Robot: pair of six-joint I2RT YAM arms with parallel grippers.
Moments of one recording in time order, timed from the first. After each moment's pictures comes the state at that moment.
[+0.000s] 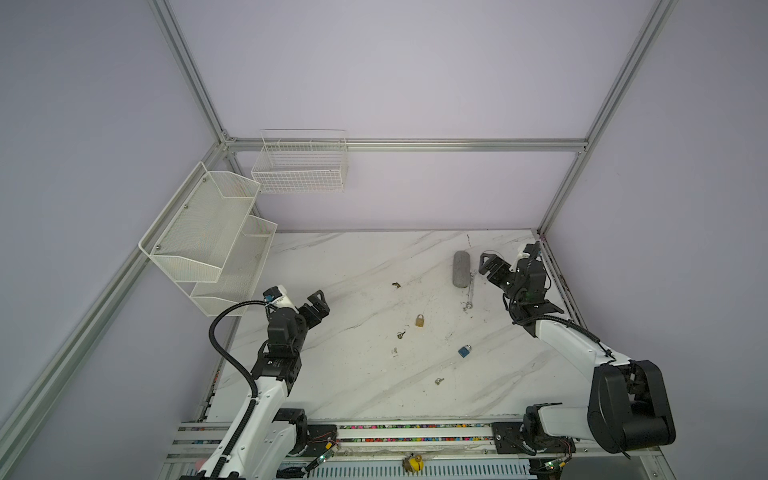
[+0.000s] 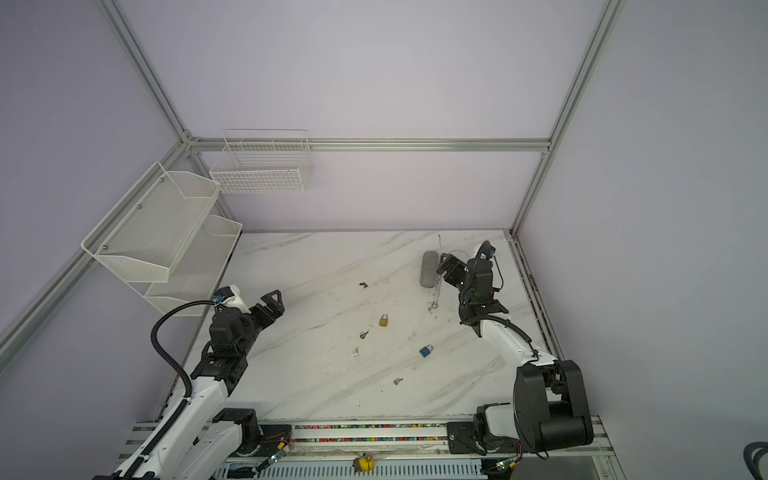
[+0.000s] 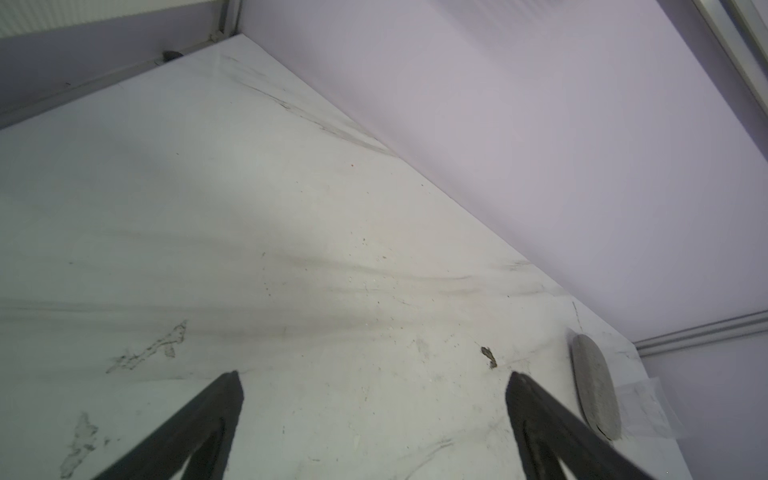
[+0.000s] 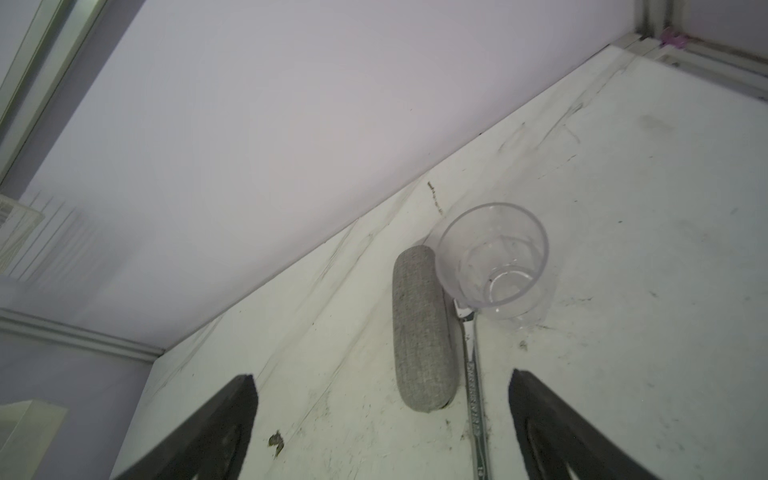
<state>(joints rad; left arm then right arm) -0.05 0.80 0.40 0.04 -0.03 -0.66 0.20 1.33 0.79 0.21 -0.01 0.67</state>
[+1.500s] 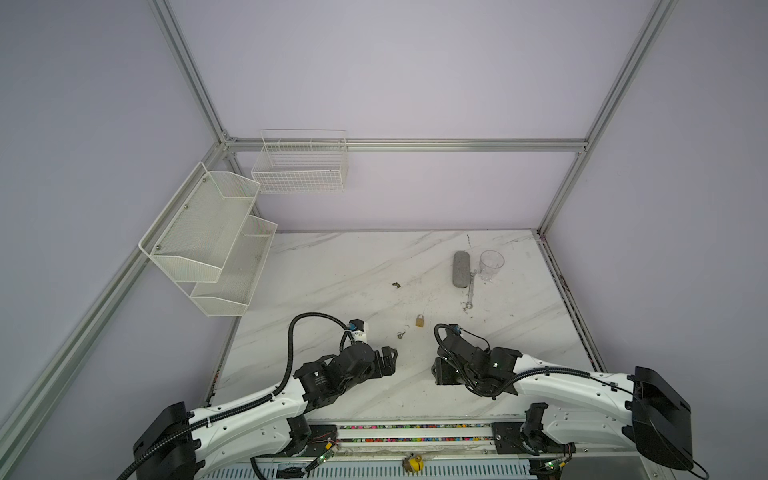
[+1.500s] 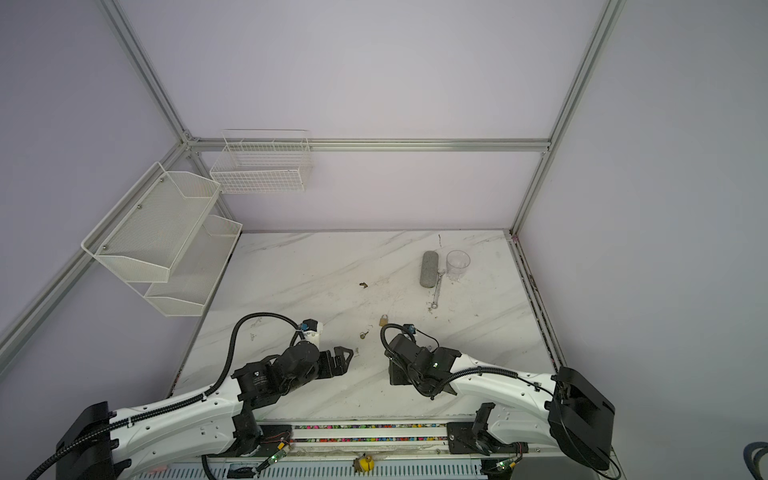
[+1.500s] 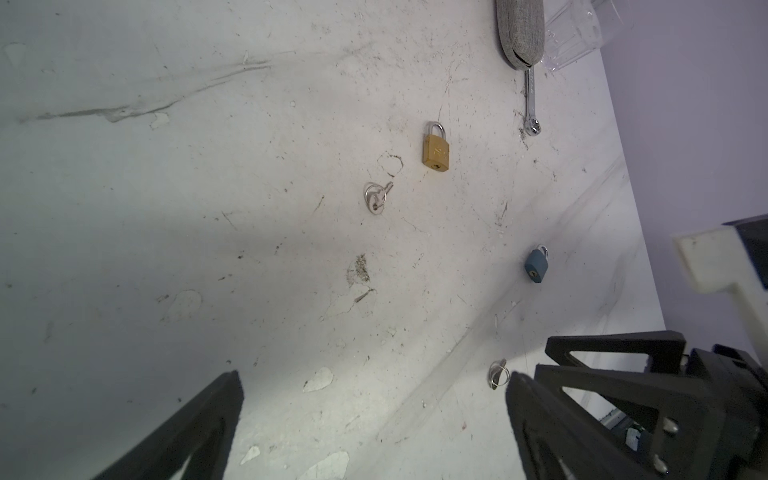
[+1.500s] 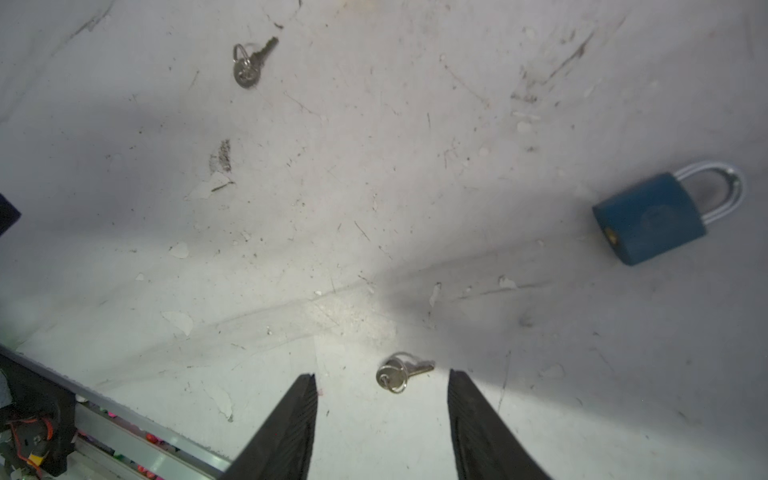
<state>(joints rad) -0.97 0.94 0.45 -0.24 -0.25 -0.97 1.05 1.19 0.61 -0.50 0.11 0.96</state>
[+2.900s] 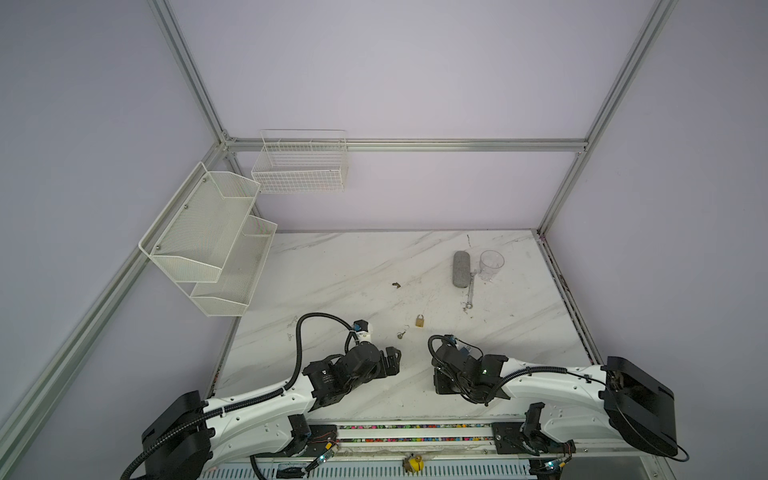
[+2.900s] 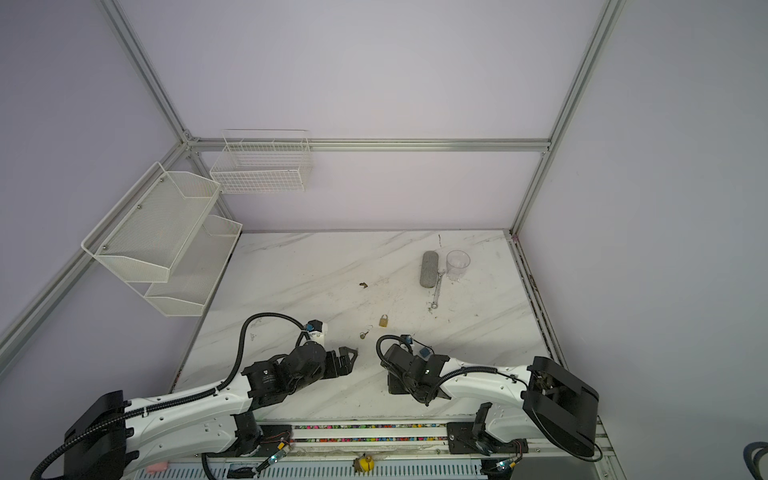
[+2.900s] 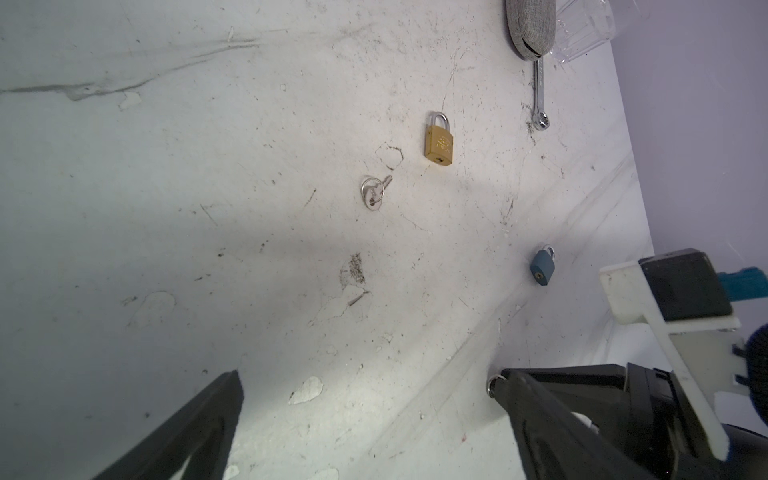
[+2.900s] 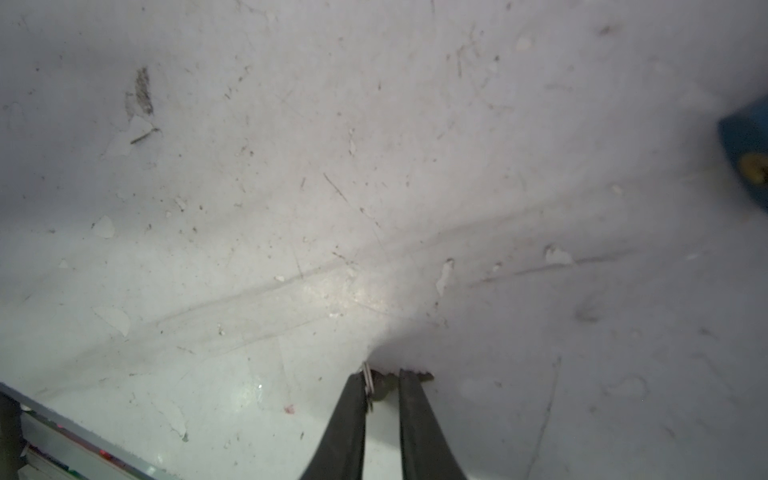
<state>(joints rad) -0.98 1.01 0.45 -0.18 -0.25 -1.00 1.09 1.29 0.55 -0.38 0.09 1.02</state>
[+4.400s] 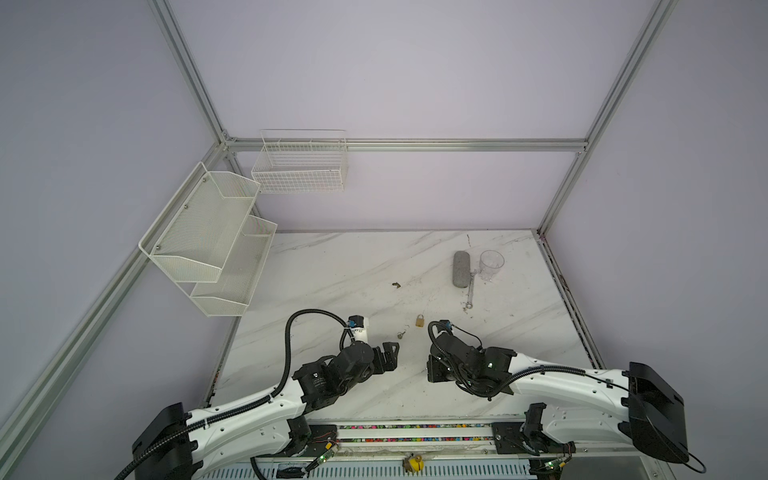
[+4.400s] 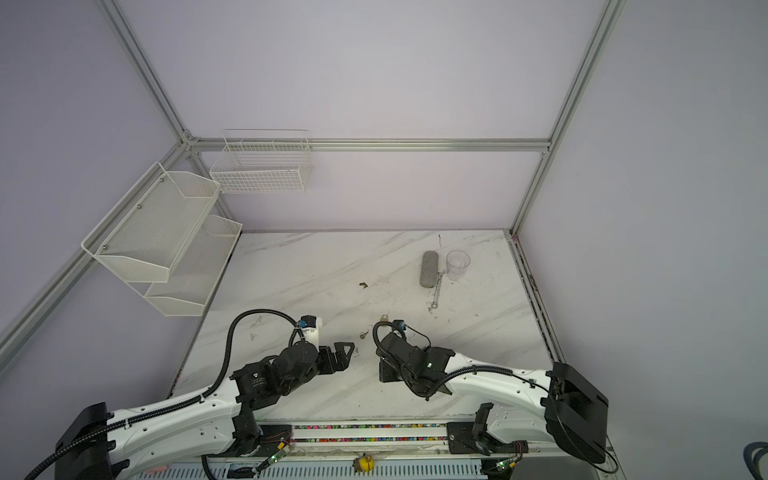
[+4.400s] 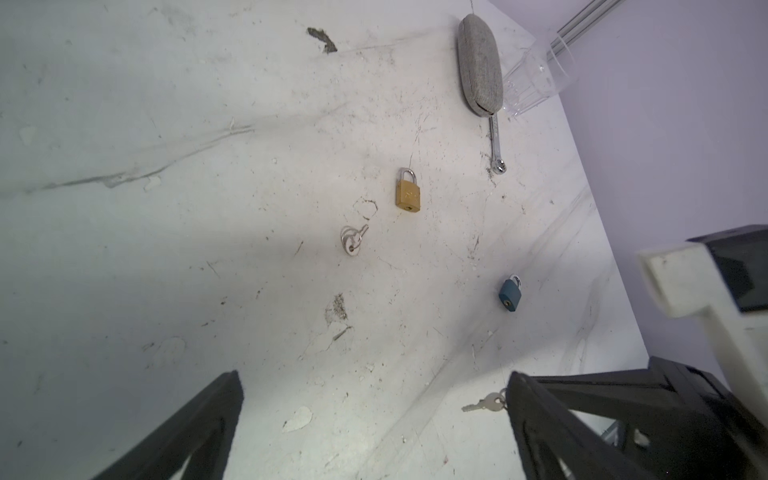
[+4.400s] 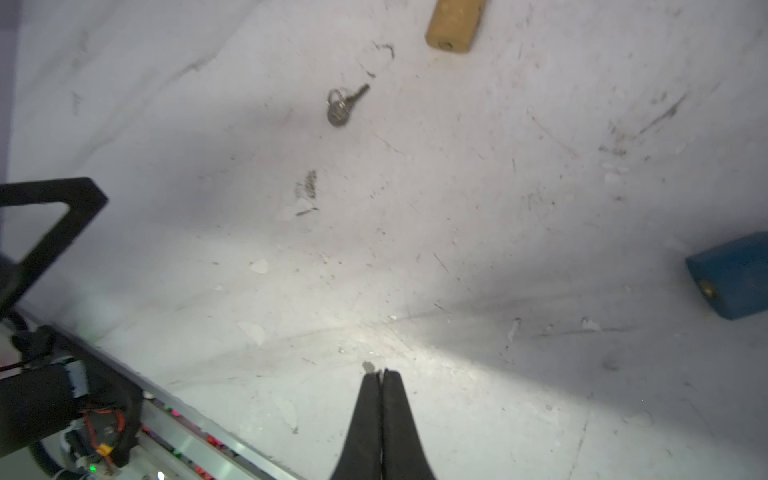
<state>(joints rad) -0.98 0.89 0.45 -0.16 -0.34 -0.88 1.10 1.19 0.70 -0.42 0.15 0.96</state>
